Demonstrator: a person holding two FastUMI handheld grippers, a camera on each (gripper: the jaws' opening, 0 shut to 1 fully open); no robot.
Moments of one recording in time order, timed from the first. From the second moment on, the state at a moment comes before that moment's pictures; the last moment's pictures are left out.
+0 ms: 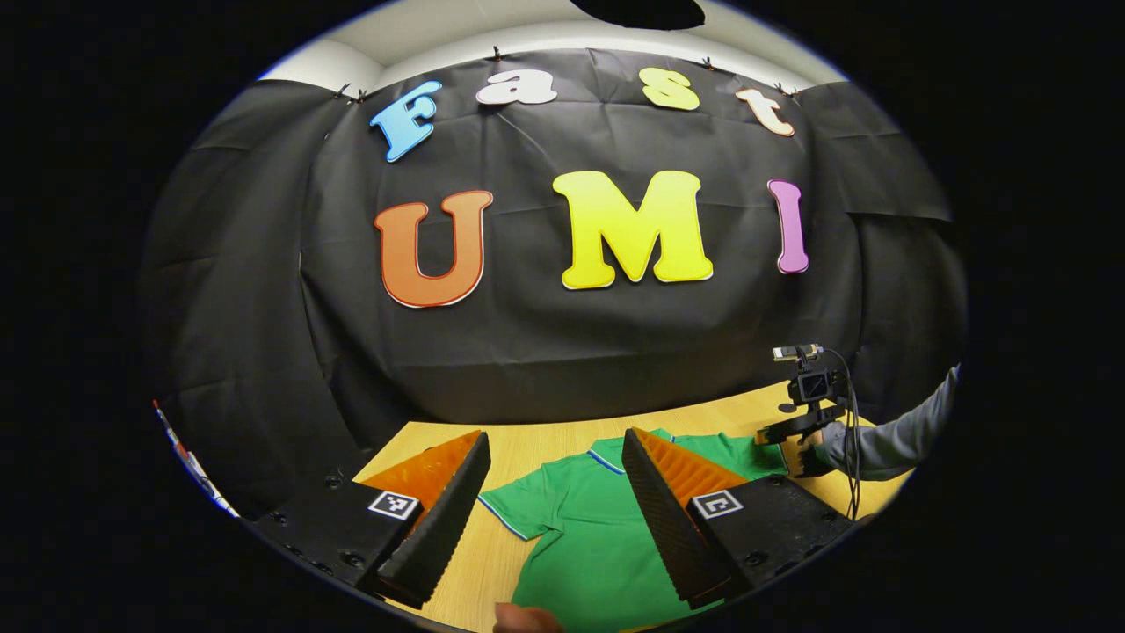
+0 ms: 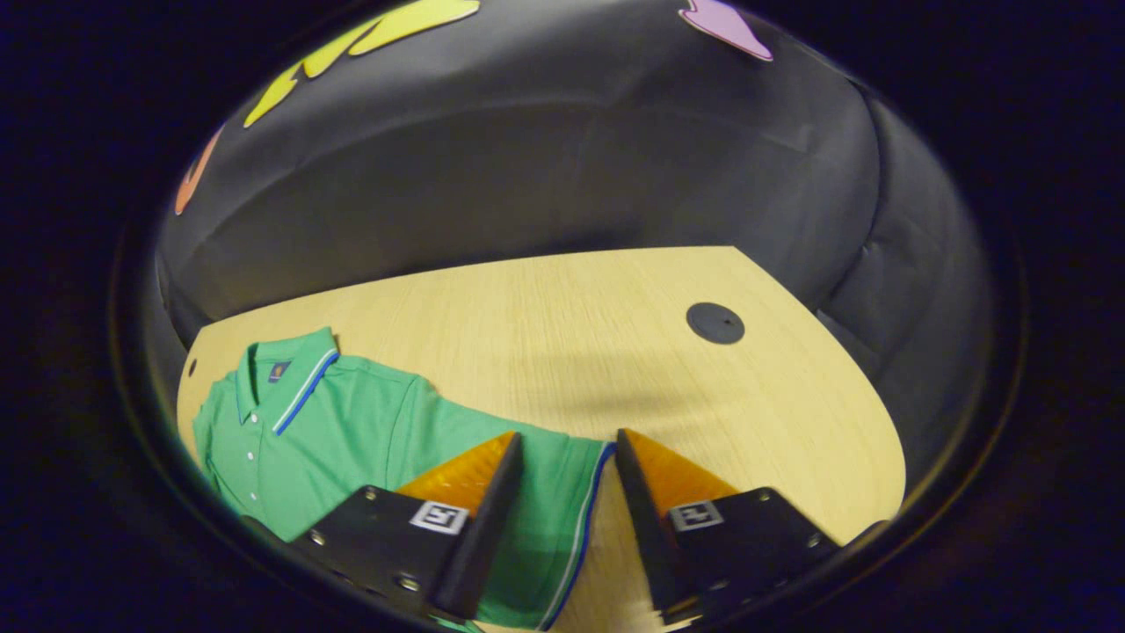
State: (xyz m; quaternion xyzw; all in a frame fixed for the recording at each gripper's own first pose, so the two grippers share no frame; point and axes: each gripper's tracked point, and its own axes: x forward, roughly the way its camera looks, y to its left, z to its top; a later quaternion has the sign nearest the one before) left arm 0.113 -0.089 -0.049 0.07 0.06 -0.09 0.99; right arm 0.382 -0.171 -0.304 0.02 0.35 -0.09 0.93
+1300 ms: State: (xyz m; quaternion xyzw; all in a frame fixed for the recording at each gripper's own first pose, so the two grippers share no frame) left arm 0.093 -0.058 -0.037 0.07 0.05 -0.05 1.00; right arm 0.363 -0.063 -0.237 0.00 0.29 -0.01 0.96
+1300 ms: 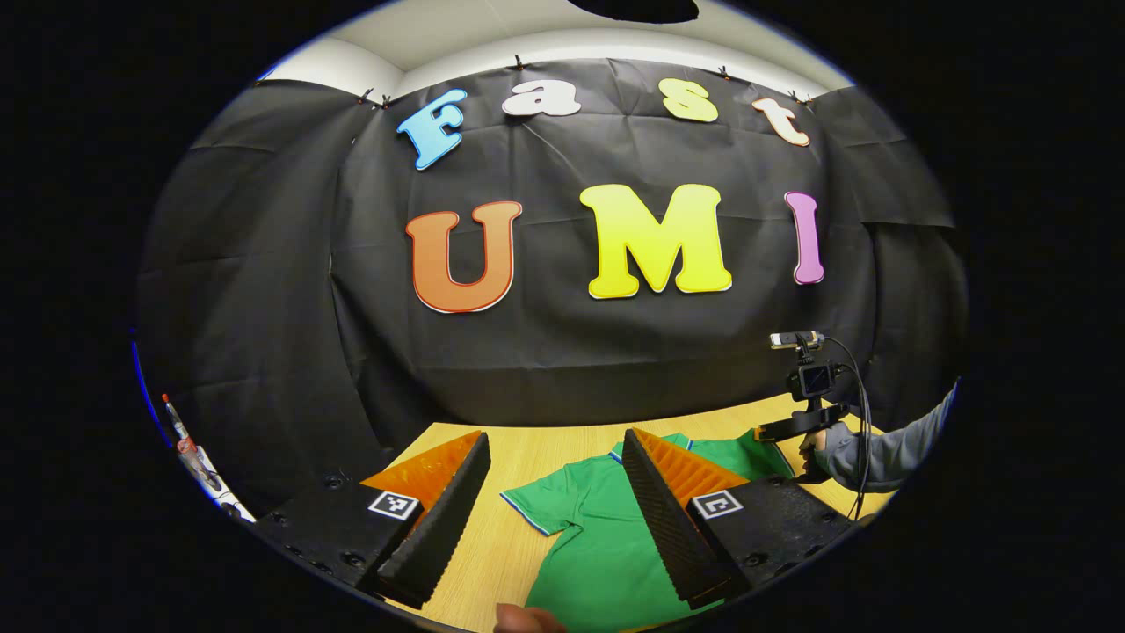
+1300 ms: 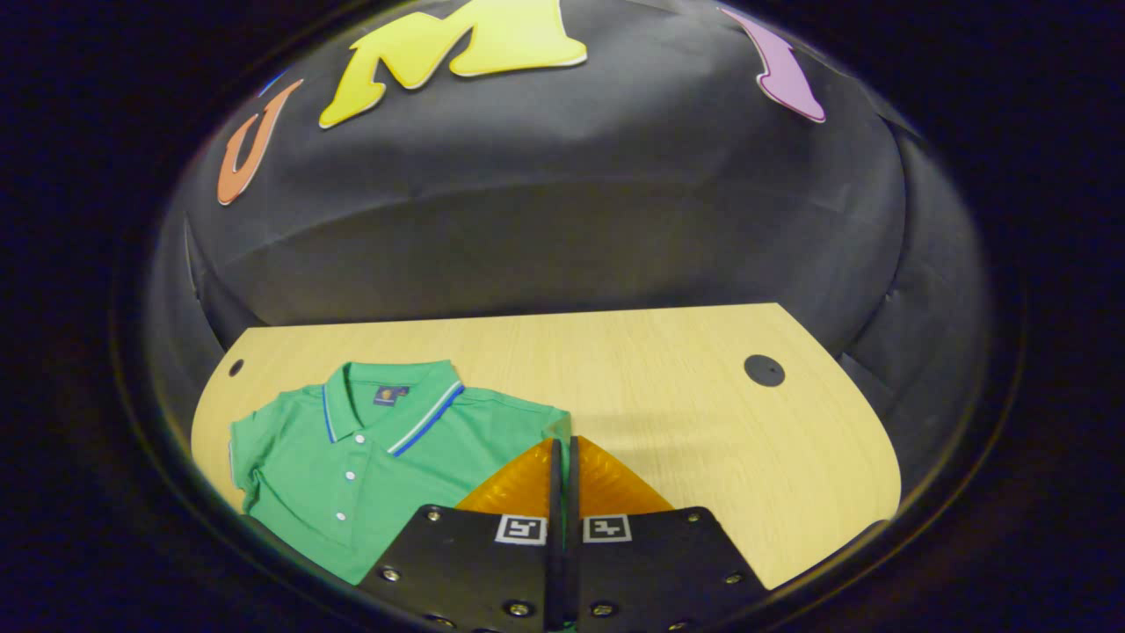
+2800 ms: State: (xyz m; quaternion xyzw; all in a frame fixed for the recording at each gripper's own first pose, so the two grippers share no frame) left arm 0.080 -0.015 -0.032 0.06 0.05 0.01 1.00; right arm 0.341 0.038 -0.270 -0.04 0.29 0.06 0.95
